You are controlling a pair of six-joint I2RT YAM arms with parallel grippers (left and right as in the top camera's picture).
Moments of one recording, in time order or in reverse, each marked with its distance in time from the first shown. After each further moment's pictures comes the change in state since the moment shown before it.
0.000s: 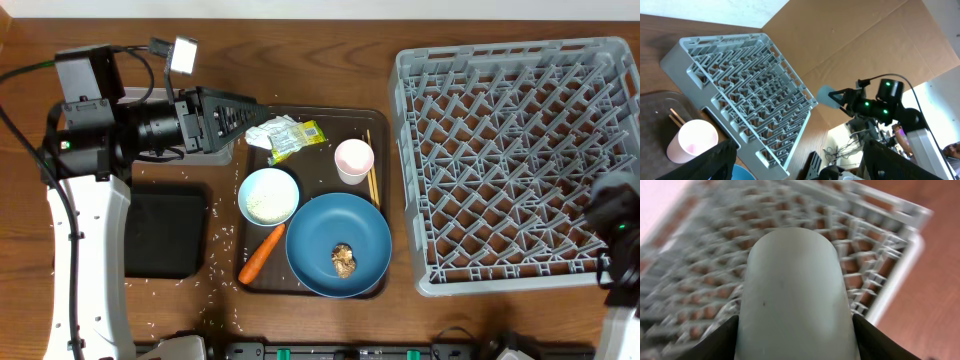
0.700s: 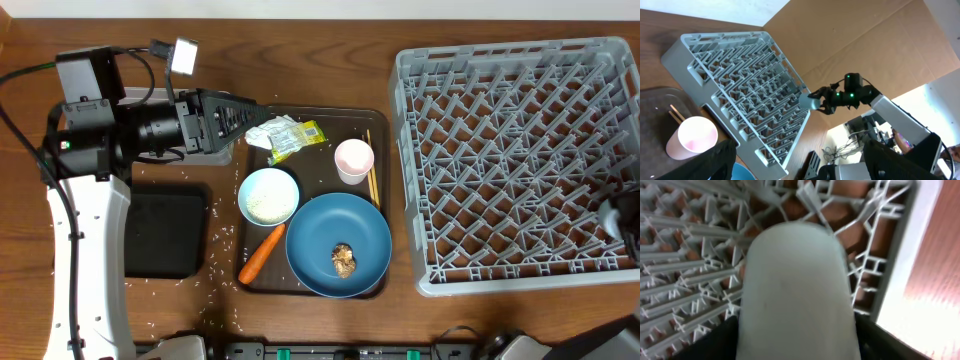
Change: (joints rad) left arm 0.000 0.000 0.000 -0.019 -0.007 0.000; right arm -0.252 0.476 0.000 0.137 -0.156 0.138
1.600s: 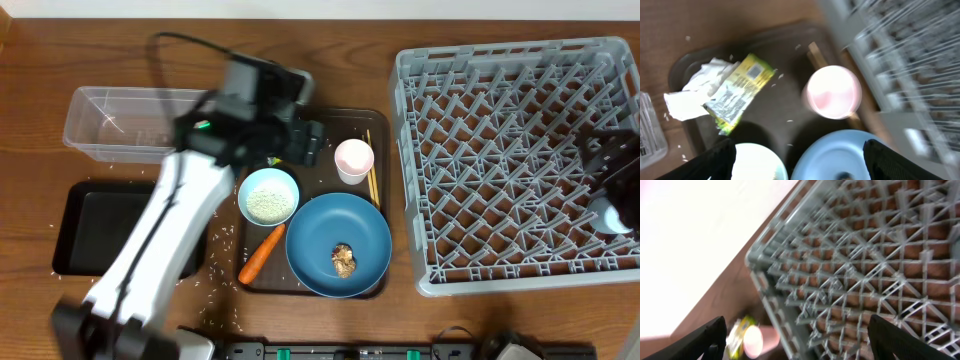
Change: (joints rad) left arm -0.523 0.182 0.000 -0.020 -1.159 0.049; right arm 0.214 -0.332 0.279 -0.246 -0.432 -0.159
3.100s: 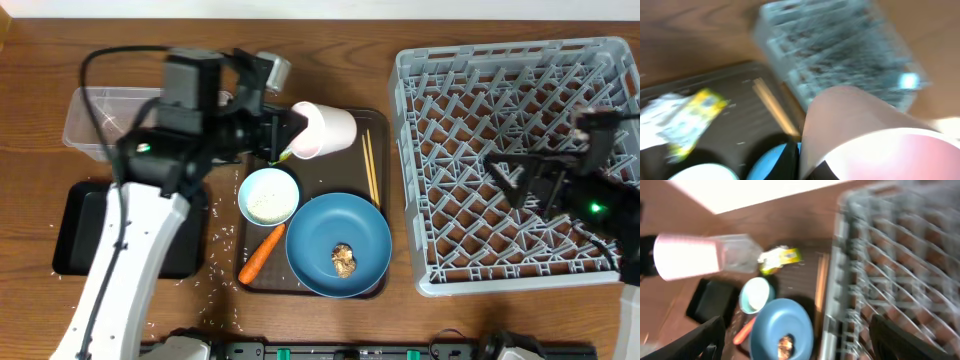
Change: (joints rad) left arm 0.159 -0.206 0.000 0.028 0.473 -0.064; right arm 0.277 -0.016 0.000 -0.039 -0.318 -0.453
